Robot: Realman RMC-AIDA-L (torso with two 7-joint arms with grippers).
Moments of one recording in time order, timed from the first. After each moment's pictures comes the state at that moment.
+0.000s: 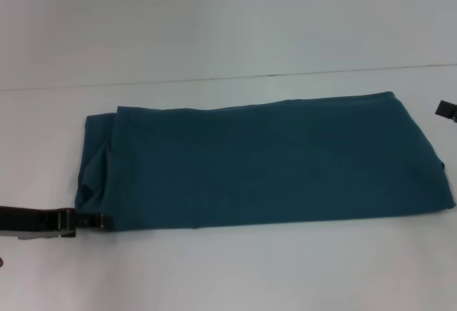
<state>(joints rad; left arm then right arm) -0.55 -2.14 0.67 0.98 2.54 1.43 -2.43 0.39 1.97 -0.41 -0.69 -1.91 -1.35 1.90</state>
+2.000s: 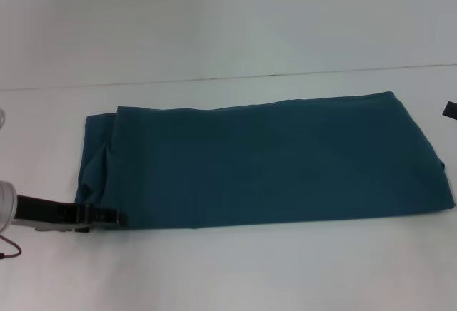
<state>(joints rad) -0.64 -2.12 0.70 0.87 2.59 1.37 -2.45 0.38 1.96 -0.40 -0.69 -1.91 -1.36 1.90</state>
